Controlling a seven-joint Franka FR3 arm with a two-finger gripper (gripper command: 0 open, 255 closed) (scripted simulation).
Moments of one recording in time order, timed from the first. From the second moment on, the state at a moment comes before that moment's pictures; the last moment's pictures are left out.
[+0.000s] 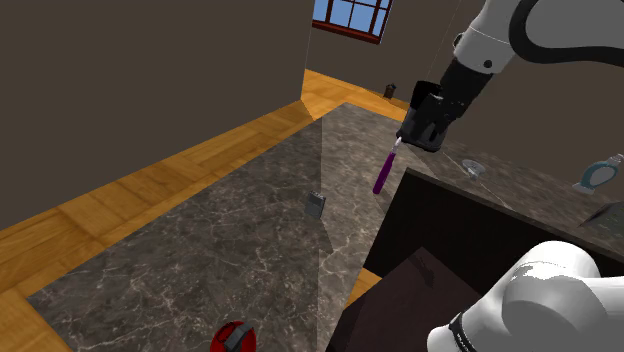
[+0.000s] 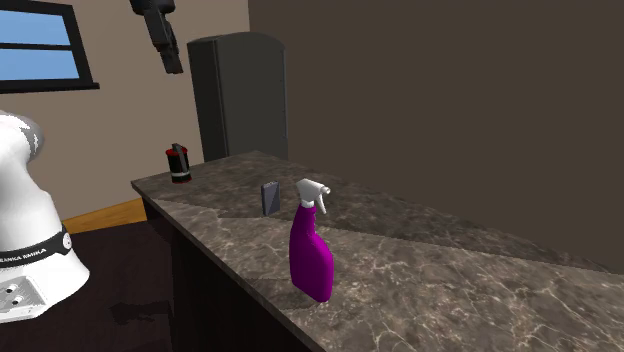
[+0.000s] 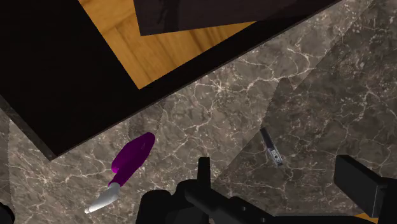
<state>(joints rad) 0.02 -0.80 -0.04 -2.33 -0.08 1.69 0.08</state>
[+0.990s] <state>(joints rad) -0.05 -0.30 -0.22 -2.10 -0.02 1.81 0.07</state>
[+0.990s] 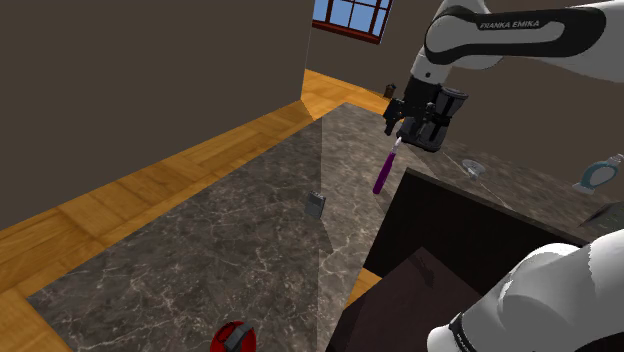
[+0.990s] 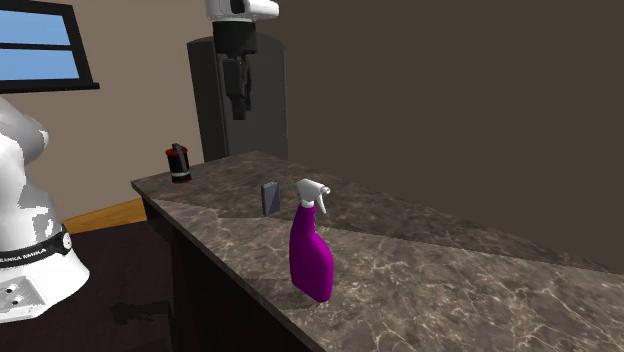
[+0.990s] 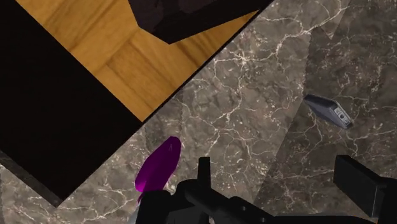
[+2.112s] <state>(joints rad) -0.23 0.40 -0.36 -1.57 0.24 1.73 0.00</state>
